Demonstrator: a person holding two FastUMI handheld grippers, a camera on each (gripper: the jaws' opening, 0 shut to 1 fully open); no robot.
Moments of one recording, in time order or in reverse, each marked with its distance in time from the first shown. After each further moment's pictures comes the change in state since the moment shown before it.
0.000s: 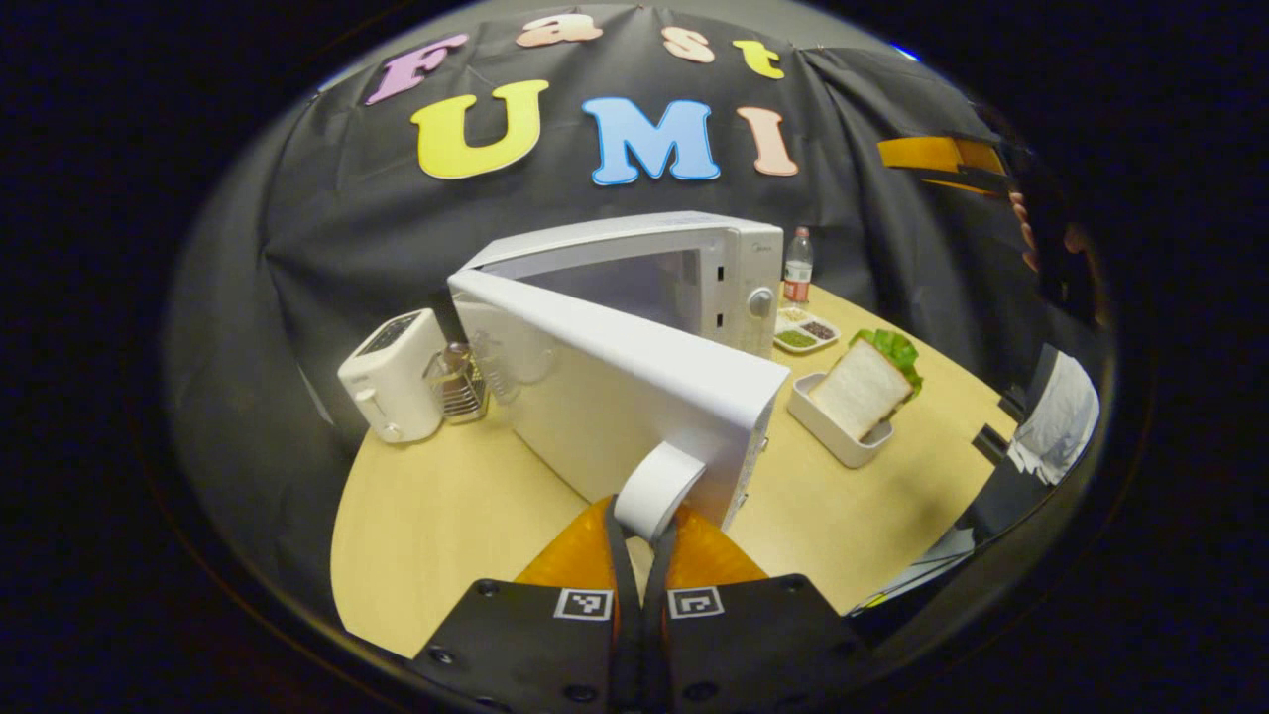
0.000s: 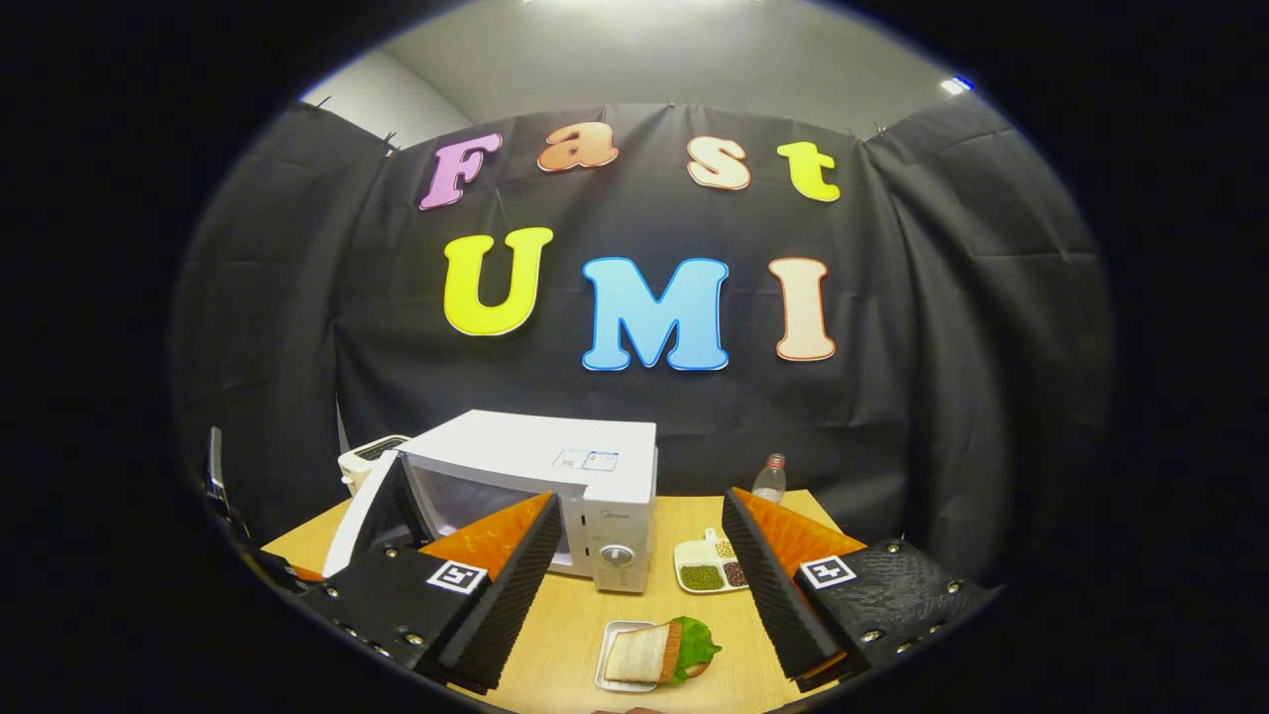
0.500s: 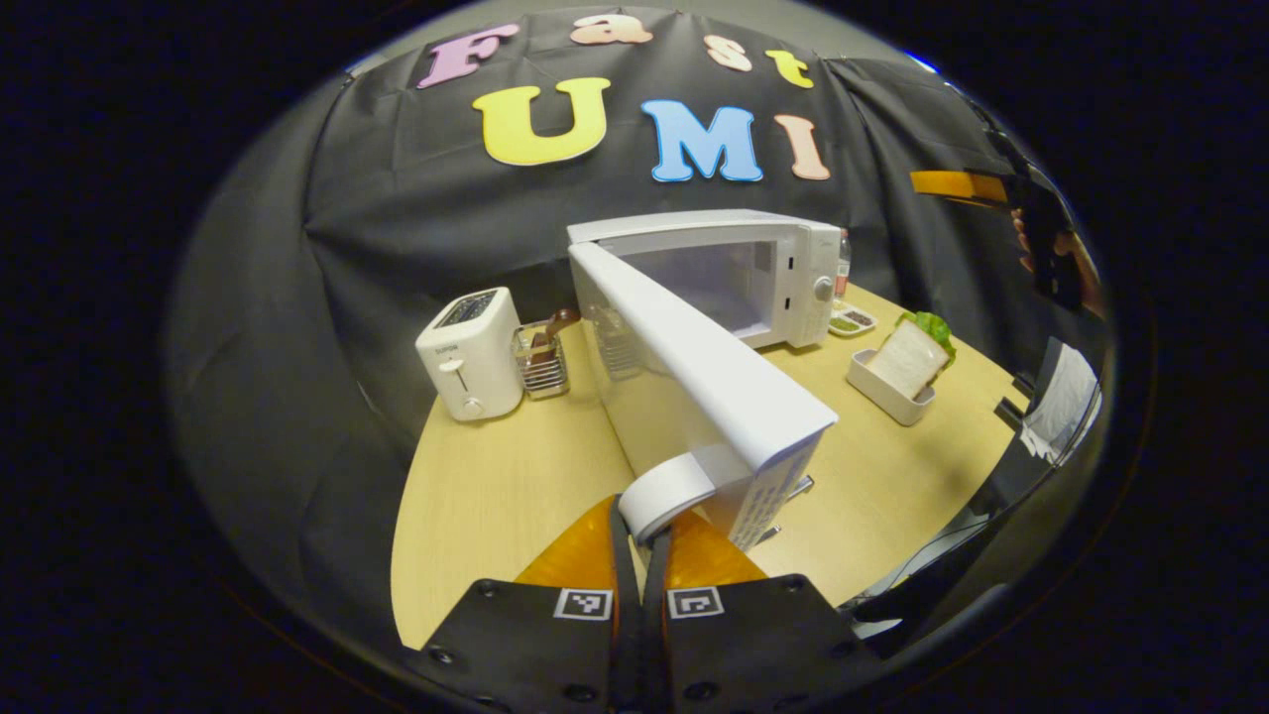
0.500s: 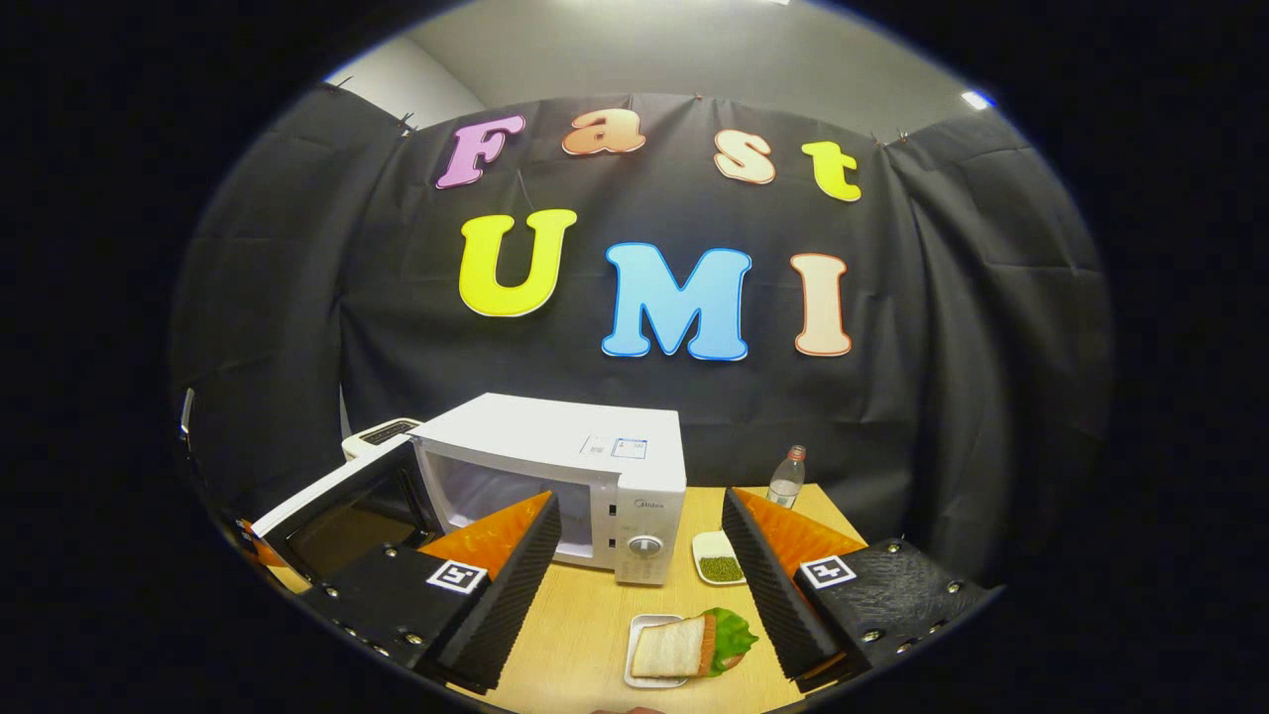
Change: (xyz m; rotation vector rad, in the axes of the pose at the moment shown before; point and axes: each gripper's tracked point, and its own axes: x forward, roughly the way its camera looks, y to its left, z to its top) left arm -0.041 0.121 -0.042 -0.019 -0.018 0.037; right arm 0.006 0.036 -0.017 -0.001 0.058 -0.018
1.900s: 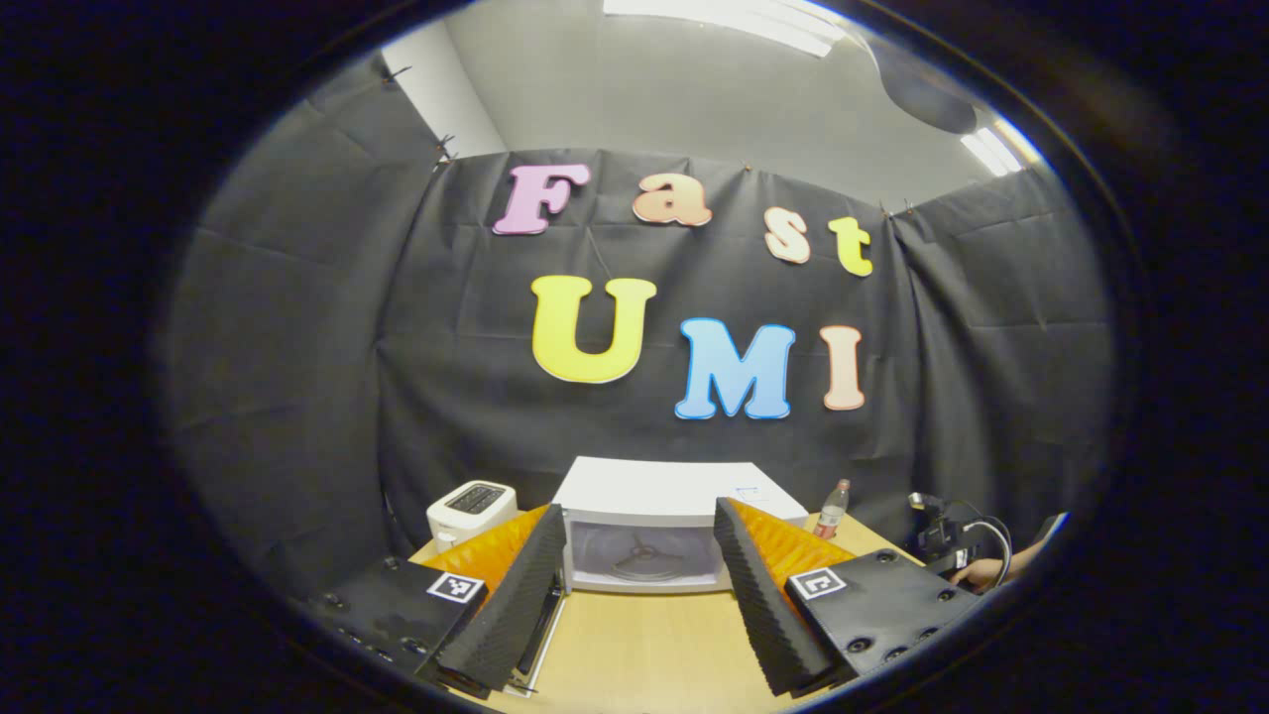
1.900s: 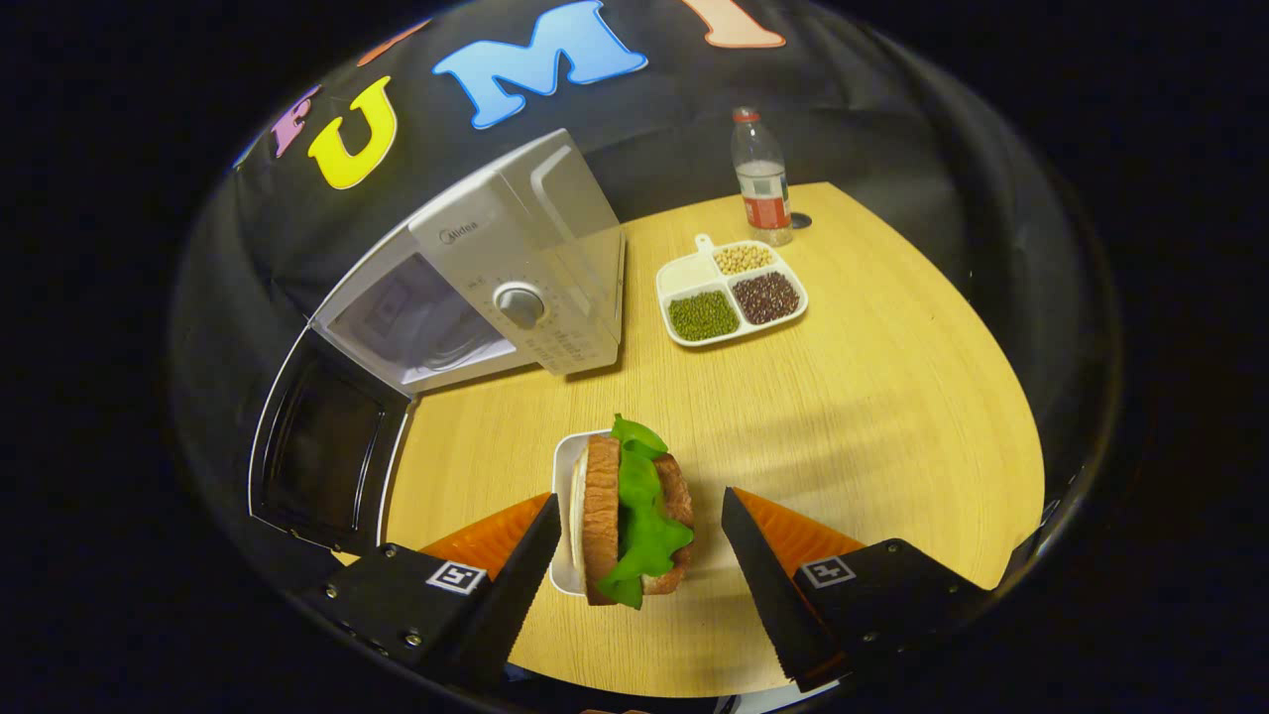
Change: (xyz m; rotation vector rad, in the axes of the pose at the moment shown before) left arm -0.095 -0.132 0.281 -0.205 -0.547 0.182; right arm 0.059 -0.084 -0.245 0.423 0.787 0.180
